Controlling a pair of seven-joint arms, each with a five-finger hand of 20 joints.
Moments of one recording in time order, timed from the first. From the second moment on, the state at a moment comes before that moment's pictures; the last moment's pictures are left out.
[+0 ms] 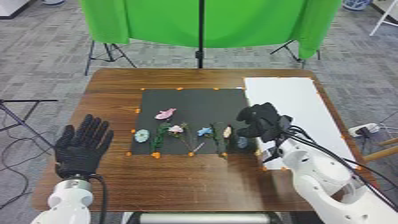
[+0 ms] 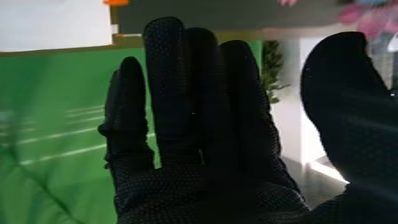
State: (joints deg) left arm 123.7 -61.0 -90.2 -122.2 -2.0 18.4 25.4; right arm -93.6 -48.7 67.8 -113.1 -136.8 -4.2 8.0
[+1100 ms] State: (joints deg) left arm 124.6 -61.7 -100.8 -118.7 4.1 6.4 24.7; right arm -103.8 -69.2 94.2 -117.3 -67.4 -10.1 4.6
